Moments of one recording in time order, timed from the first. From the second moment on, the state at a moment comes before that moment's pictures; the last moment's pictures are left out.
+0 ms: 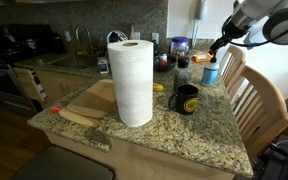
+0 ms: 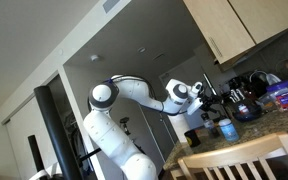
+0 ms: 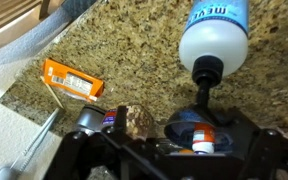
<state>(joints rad) -0.20 -0.34 0.02 -2.46 -0.58 2.73 0.31</state>
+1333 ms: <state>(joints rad) -0.08 -0.34 -0.03 -2.47 -0.29 2.71 0.11</state>
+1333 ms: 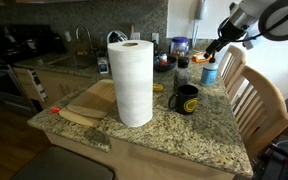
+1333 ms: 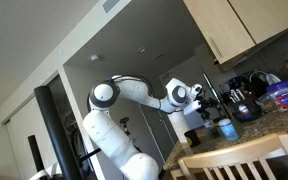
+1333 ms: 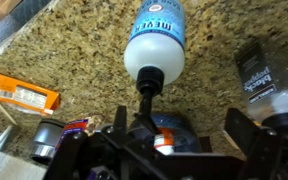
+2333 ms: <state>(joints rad) -0.19 -0.34 0.04 -2.47 -0.41 2.75 0.25</state>
